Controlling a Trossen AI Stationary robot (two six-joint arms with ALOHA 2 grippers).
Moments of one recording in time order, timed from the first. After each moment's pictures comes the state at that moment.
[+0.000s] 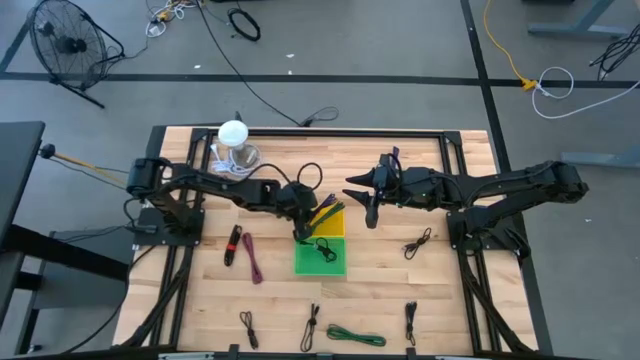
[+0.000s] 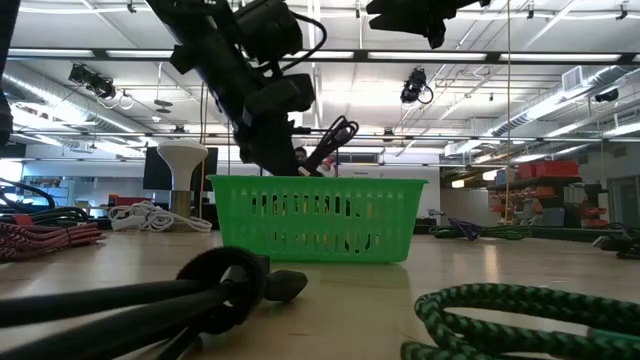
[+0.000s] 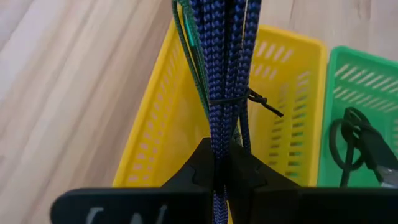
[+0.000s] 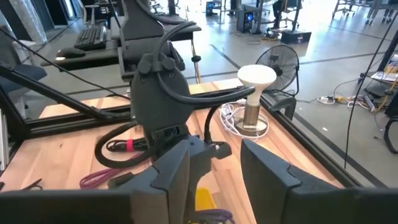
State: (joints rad) left arm 0.04 1.67 0.97 -0.18 -0.08 -0.24; right arm 0.07 1.19 0.90 0.07 0.31 0.10
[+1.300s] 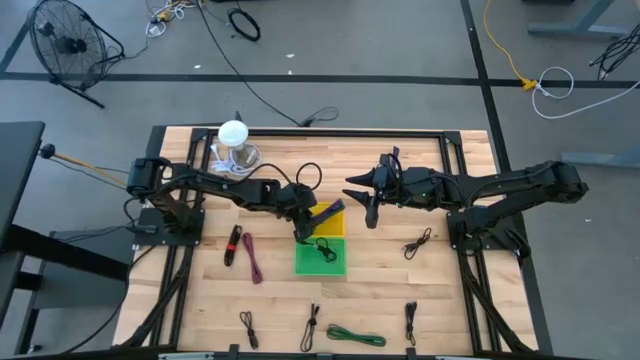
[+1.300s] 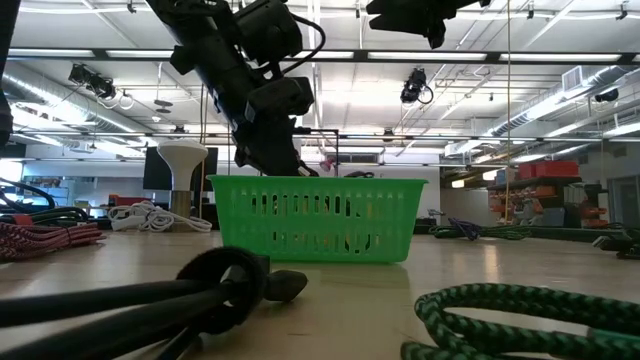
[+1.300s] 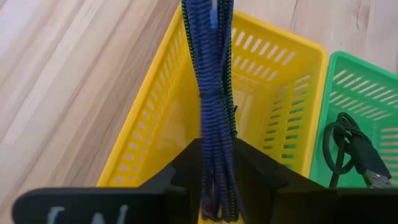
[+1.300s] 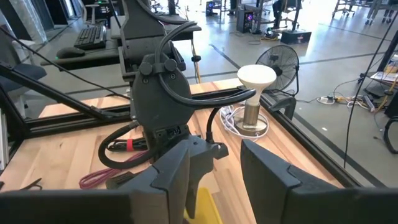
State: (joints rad) left arm 0.04 1.67 0.97 -0.19 -0.05 -0.33; right arm 0.07 1.19 0.90 0.07 0.31 0.10
